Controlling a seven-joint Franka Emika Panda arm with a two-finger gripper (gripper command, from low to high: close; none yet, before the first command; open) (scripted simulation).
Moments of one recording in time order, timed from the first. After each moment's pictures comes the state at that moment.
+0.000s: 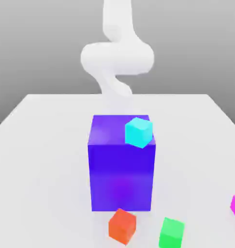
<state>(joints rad) 0.06 -0.71 -0.01 -2.30 0.01 2.33 0.71</state>
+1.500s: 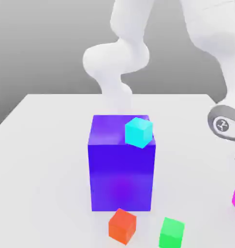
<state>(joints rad) 0.58 0.35 0.13 -2.33 -0.11 2.67 -0.07</state>
